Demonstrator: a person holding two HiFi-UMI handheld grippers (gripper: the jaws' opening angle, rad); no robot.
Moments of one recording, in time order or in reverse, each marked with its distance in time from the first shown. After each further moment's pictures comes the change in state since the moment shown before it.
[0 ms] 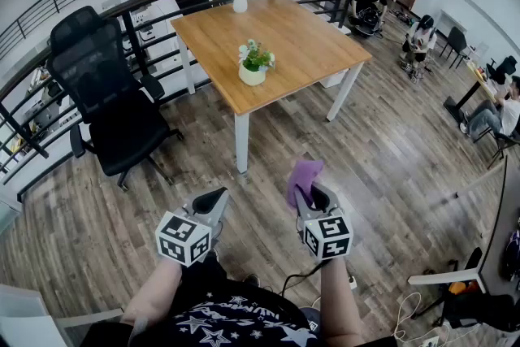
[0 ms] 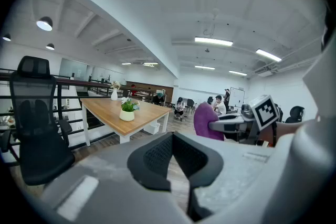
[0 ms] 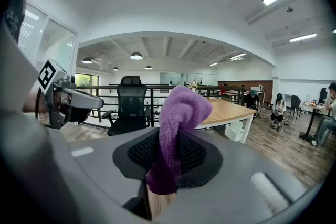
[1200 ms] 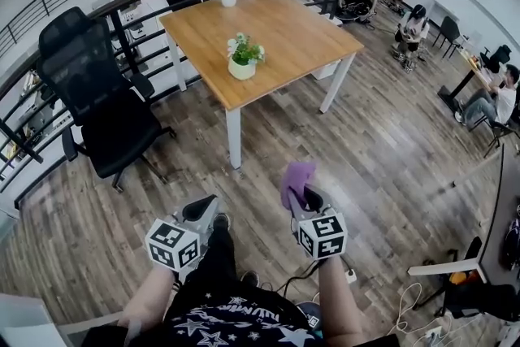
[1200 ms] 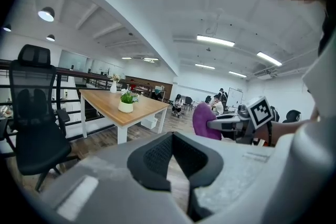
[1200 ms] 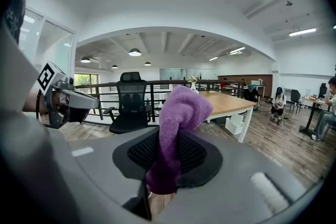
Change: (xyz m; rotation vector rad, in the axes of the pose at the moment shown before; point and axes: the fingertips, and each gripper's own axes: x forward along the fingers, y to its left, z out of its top) left arm -0.002 0.010 -0.032 -0.044 0.033 -0.025; right arm 0.009 0.000 -0.029 0.026 0.047 0.012
